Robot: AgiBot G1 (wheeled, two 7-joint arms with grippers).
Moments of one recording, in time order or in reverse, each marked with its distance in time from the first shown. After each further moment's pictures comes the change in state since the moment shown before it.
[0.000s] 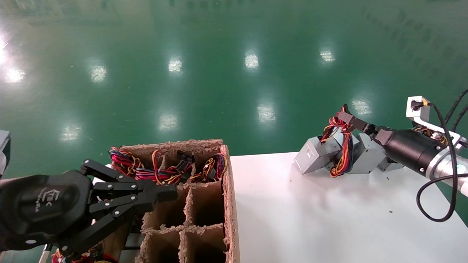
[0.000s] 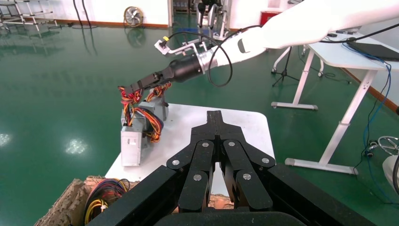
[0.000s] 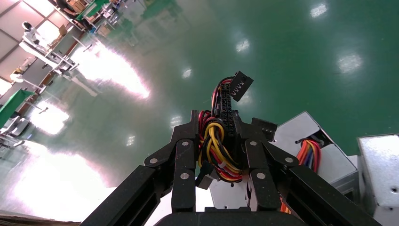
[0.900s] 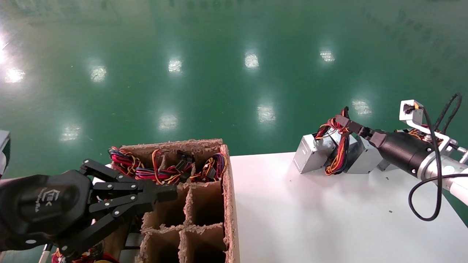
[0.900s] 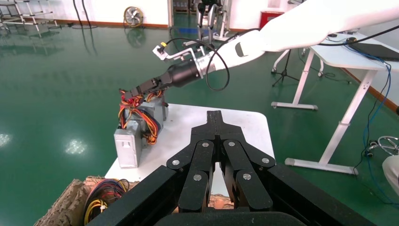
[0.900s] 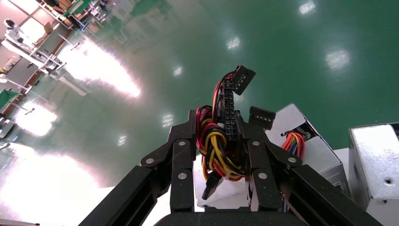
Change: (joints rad) left arm 0.000 0.000 0.000 0.000 0.000 0.000 0.000; right arm -0.008 -0.015 -0.006 0.001 -0.009 0.043 -0.002
